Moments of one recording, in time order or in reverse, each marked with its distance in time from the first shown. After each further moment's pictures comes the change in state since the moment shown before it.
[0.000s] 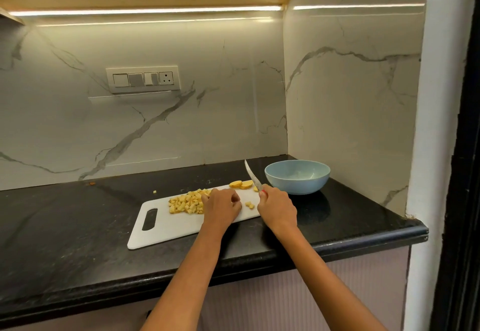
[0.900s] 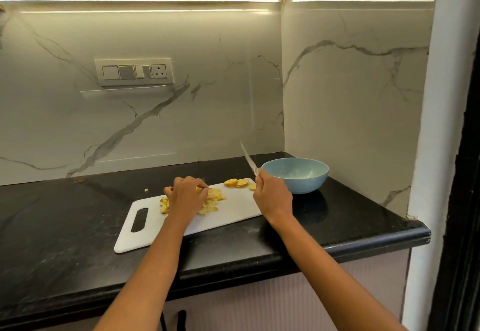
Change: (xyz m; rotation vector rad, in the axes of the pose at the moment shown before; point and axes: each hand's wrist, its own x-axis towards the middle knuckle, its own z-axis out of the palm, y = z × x) left_hand 0.018 -0.047 -0.027 0.001 0.096 -0.097; right_hand 0.025 0.002 0.002 -0.016 0.119 -0.140
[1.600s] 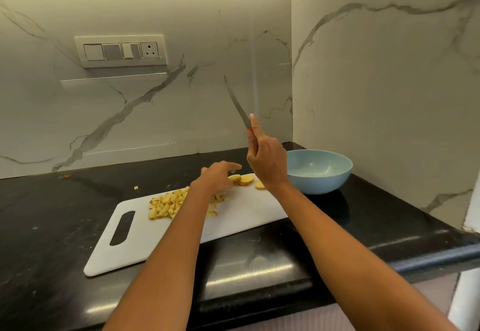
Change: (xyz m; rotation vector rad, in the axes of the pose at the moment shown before) left_hand 0.080 0.031 0.052 -0.010 -0.493 0.118; right_hand 0.093 -0.003 0.049 0.231 0.396 -0.342
